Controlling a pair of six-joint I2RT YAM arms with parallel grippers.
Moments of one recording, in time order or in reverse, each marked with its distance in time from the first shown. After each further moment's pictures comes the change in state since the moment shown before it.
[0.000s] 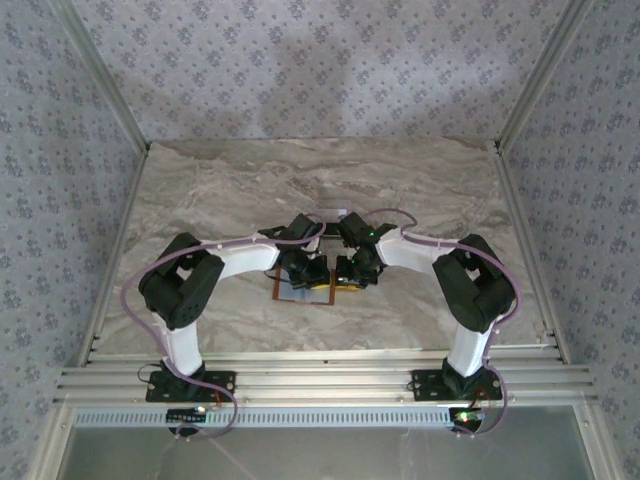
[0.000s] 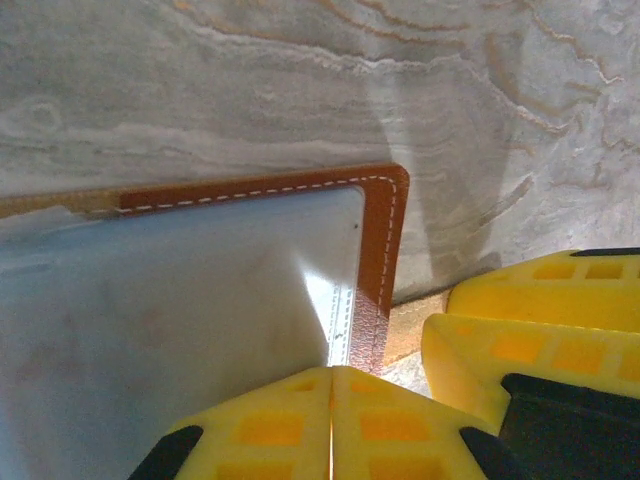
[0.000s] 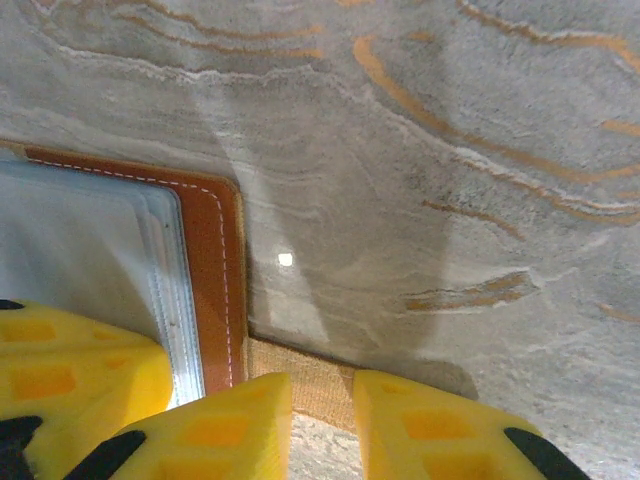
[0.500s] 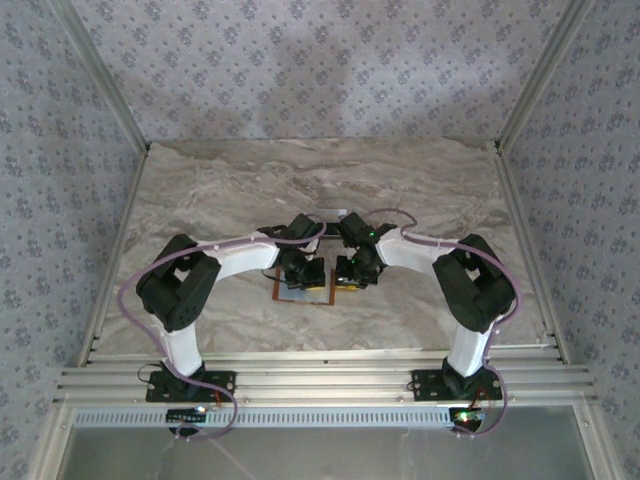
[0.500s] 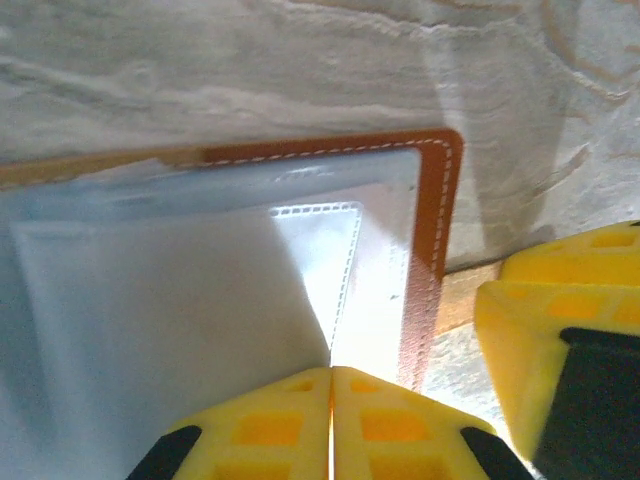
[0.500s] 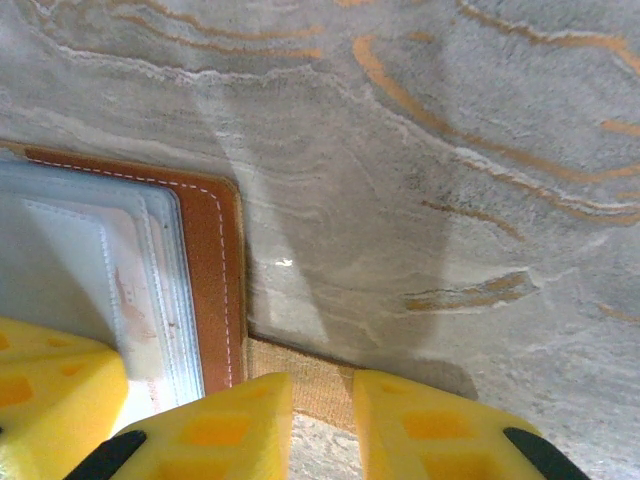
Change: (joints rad) left arm -0.001 -0.022 0.025 -0.130 -0.078 0.079; right arm 0.000 0.000 0.000 0.000 0.000 0.000
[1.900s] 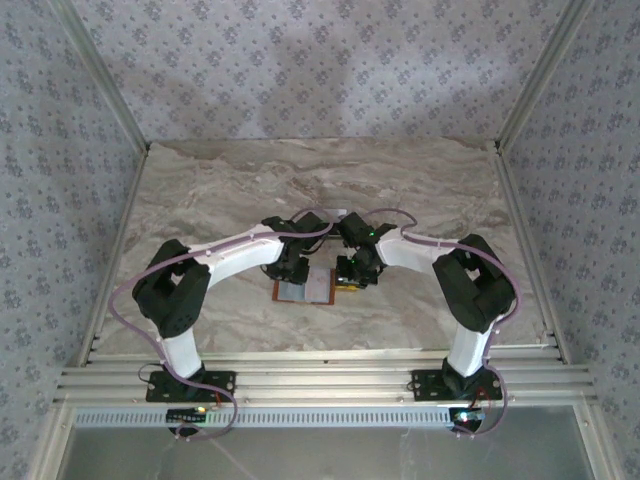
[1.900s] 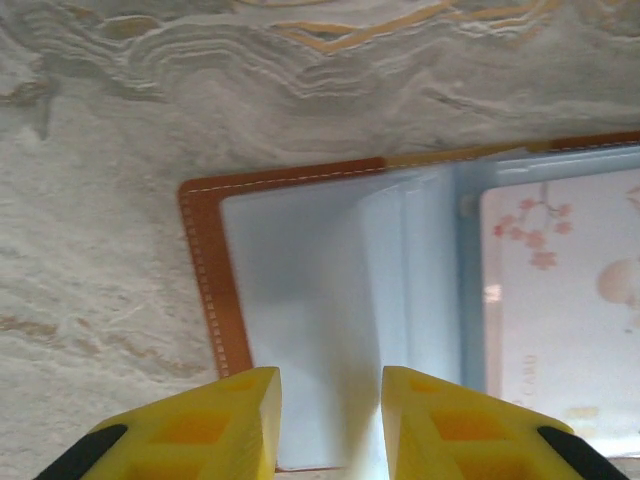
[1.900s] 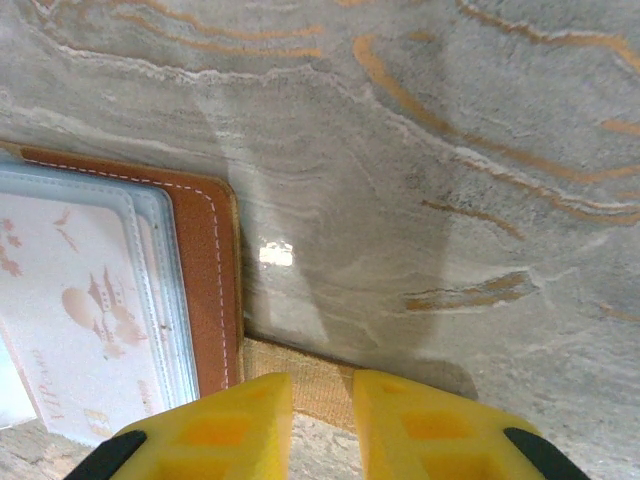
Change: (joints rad) left arm -0.061 -0.040 0.148 -0.411 -0.523 0.143; right arm 0.000 0.000 0.000 -0.001 0.000 0.000
